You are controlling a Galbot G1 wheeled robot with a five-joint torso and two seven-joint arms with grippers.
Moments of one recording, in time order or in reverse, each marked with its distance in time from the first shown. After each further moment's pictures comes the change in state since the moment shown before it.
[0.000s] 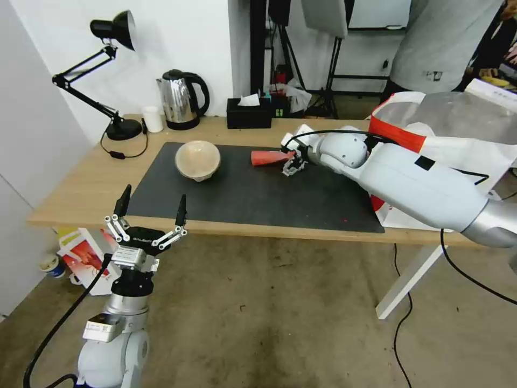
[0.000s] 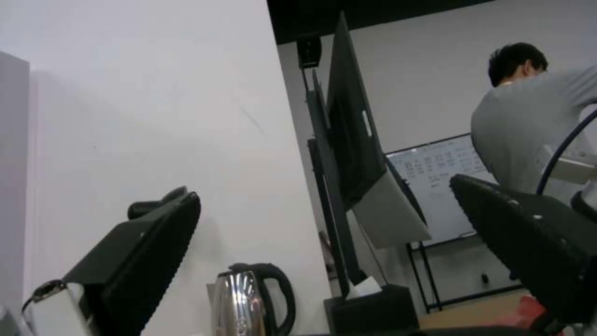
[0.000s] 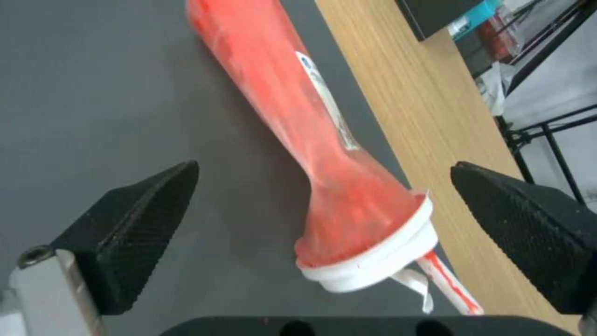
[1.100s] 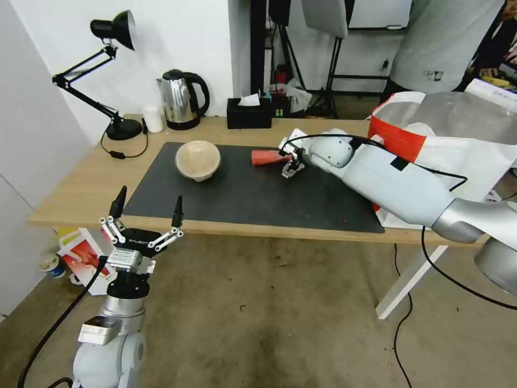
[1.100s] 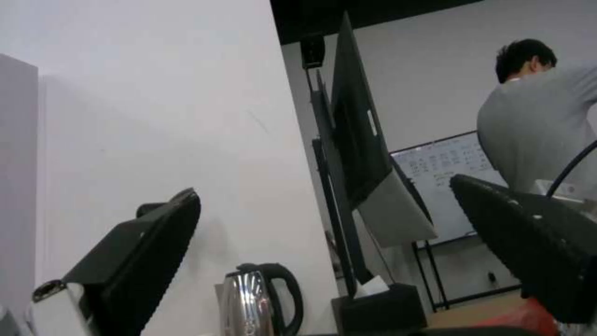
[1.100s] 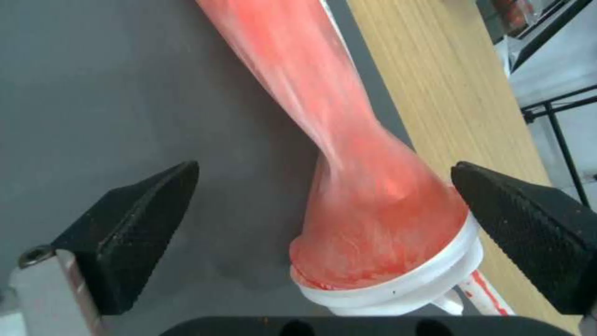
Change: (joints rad) left arm 0.008 -0.002 -0.018 -0.004 -0.003 -0.007 0.003; right arm -0.031 0.100 0.030 -0.178 -0.143 0.004 -0.077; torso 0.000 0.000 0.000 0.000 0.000
